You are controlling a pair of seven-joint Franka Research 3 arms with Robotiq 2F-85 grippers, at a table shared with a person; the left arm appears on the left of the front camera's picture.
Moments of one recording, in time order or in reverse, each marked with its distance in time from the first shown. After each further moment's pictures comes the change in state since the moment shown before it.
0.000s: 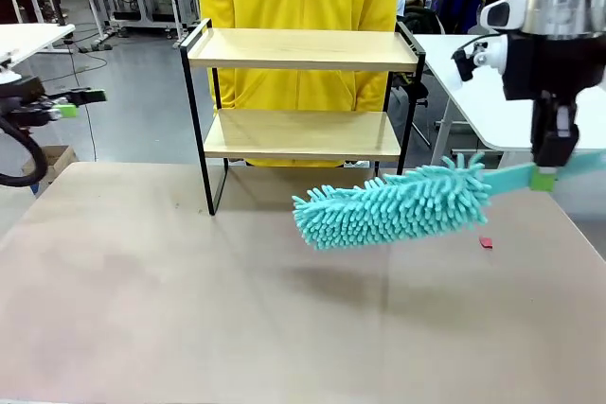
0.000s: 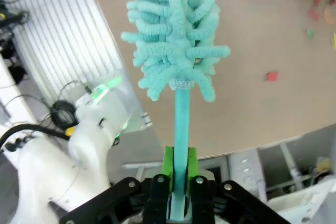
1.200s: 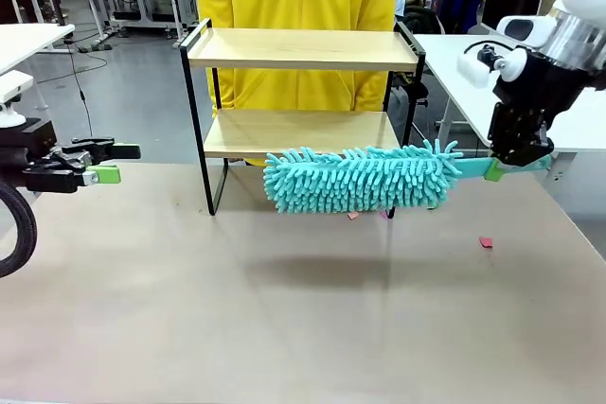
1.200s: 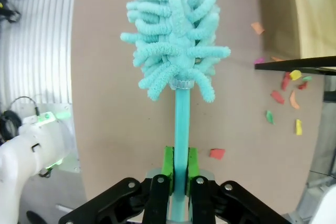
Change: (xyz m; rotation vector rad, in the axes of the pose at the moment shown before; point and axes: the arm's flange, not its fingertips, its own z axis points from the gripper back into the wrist) left arm -0.008 -0.204 -0.182 0.210 0.202 0.097; right arm -0.019 -0.084 -0.056 -0.023 -0.358 0.312
